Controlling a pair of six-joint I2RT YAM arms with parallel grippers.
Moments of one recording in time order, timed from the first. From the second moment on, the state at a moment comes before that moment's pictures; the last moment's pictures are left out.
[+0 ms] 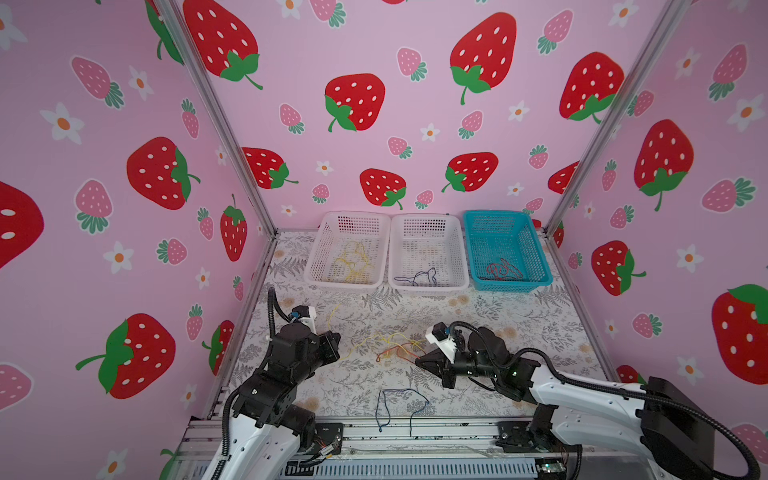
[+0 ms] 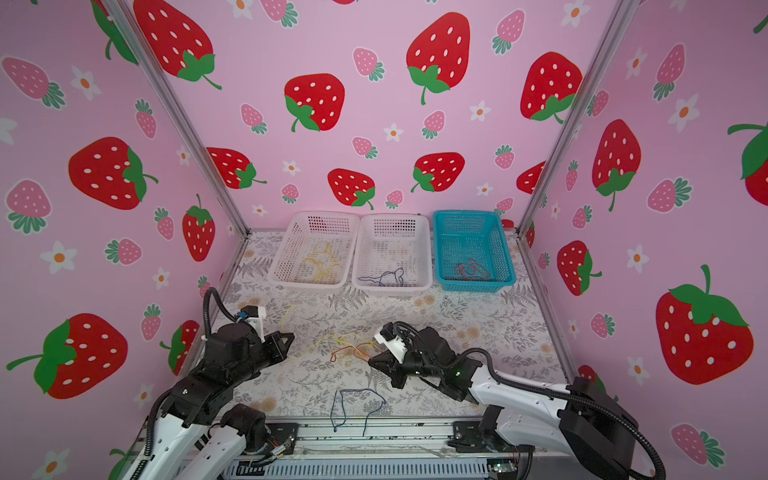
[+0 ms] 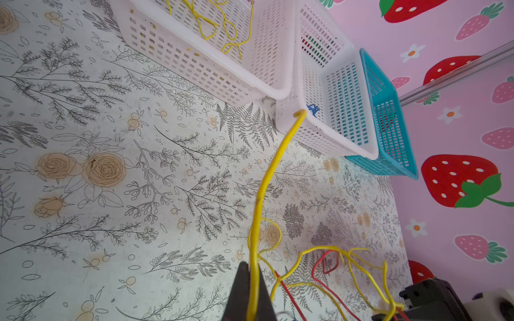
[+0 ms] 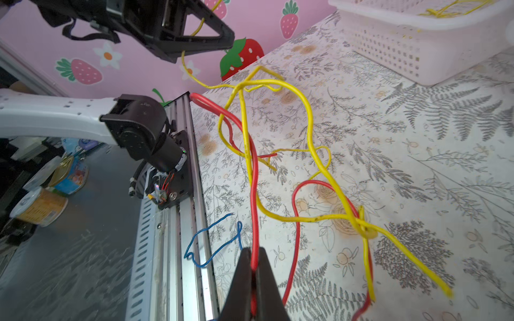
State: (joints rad) left arm -0.32 0.48 0.59 -0.73 0.10 -0.67; right arm 1.06 1.10 0.39 0.30 -0.44 0.21
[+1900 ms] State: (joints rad) left arm -0.27 0.98 1.14 -0.68 -0.17 -0.39; right arm 0.97 0.68 0.26 0.10 -0.09 0.33
